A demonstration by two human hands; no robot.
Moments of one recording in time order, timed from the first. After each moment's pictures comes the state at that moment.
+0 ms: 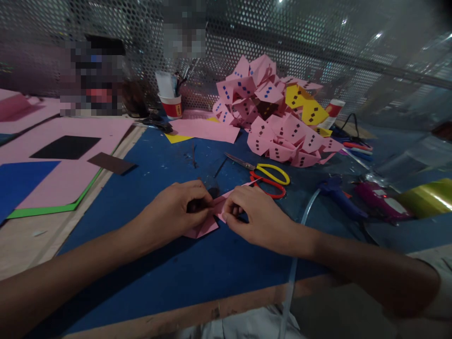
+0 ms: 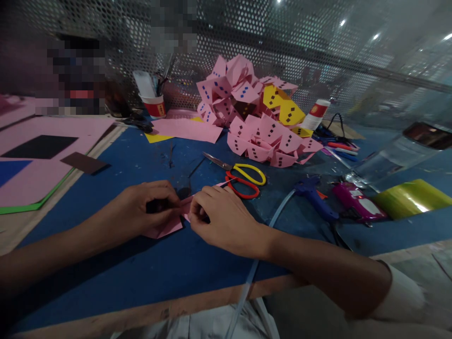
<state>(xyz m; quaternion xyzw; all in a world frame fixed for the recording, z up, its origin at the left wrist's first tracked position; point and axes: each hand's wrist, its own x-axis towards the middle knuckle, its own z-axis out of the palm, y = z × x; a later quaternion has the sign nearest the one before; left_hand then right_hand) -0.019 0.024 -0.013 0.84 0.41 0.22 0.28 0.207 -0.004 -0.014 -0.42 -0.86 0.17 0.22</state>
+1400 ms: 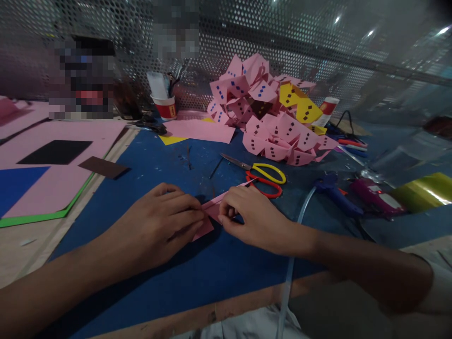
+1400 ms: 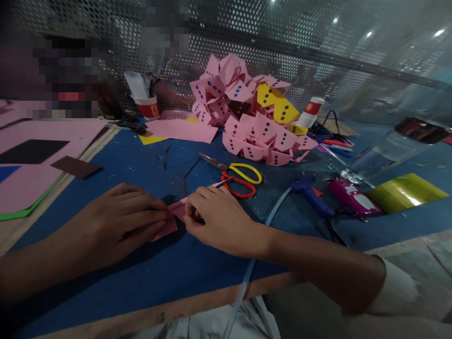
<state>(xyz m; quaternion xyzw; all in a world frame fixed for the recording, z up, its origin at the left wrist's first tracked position) -0.044 0.014 -0.016 0.95 0.20 0.23 -0.01 0.210 -0.003 -0.018 -0.41 -0.87 0.16 0.22</state>
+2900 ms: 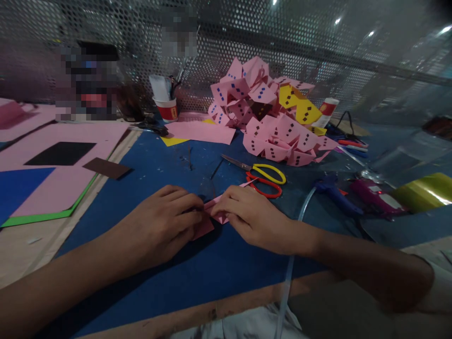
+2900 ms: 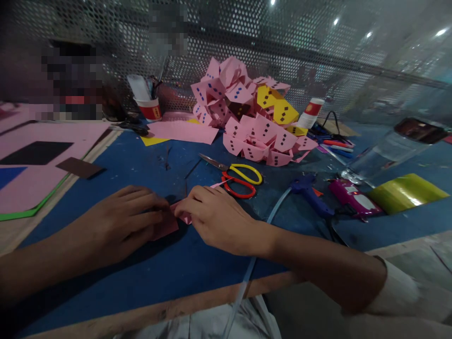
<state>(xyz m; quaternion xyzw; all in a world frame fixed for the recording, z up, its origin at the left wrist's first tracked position) -0.041 0.015 -0.012 0.96 0.21 0.19 0.00 0.216 -0.003 -0.009 -0.32 -0.90 0.17 0.23</state>
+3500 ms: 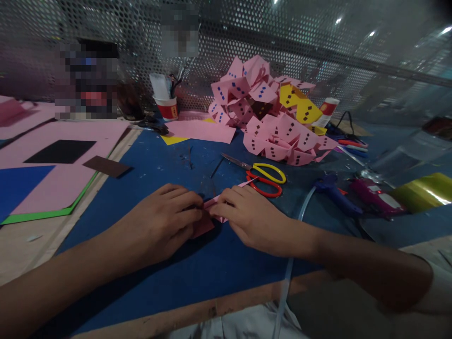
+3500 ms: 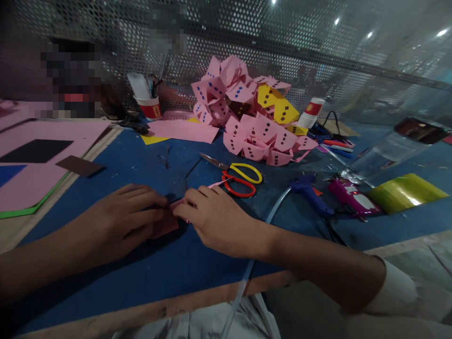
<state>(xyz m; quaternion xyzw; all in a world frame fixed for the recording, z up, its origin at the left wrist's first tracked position) -0.044 0.015 -0.017 0.96 0.21 0.19 0.00 0.214 -0.006 -0.008 -0.31 -0.94 0.04 0.13</state>
